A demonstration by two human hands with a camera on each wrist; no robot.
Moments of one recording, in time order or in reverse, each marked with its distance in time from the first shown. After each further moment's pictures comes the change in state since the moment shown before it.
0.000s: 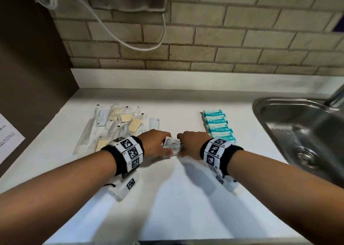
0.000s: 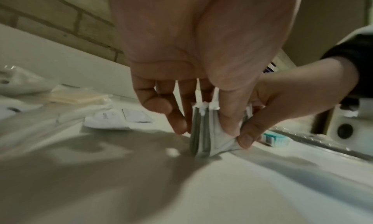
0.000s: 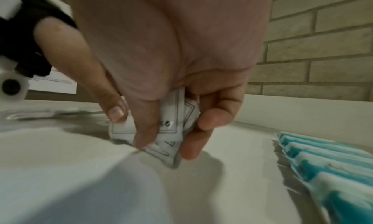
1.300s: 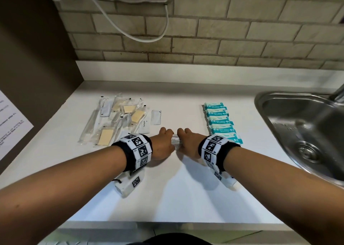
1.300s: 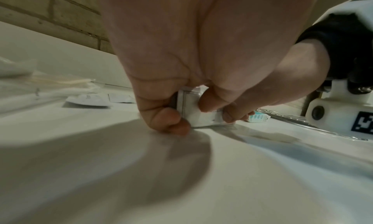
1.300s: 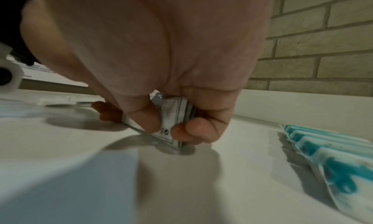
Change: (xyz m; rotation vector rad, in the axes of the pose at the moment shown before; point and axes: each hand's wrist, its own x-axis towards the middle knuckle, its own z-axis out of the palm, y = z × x) left_hand -0.012 0.024 0.030 0.021 -0.122 -0.153; right_hand -0.012 -0.009 0.024 0.244 -0.049 0.024
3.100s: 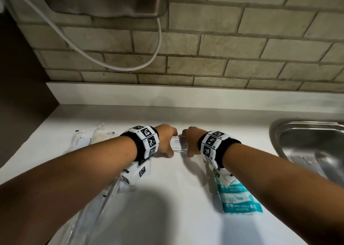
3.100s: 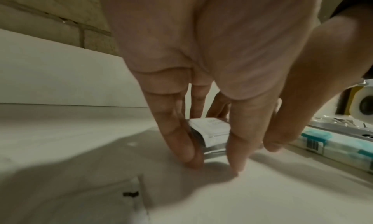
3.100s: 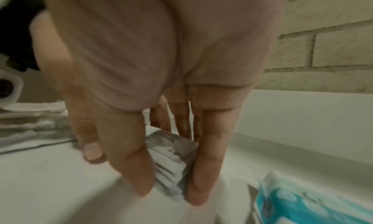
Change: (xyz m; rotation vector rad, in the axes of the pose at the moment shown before) left_hand 0.186 -0.021 -0.106 0.149 0.018 0.044; right_hand 0.165 0.069 -0.099 -0.141 -0.128 0.104
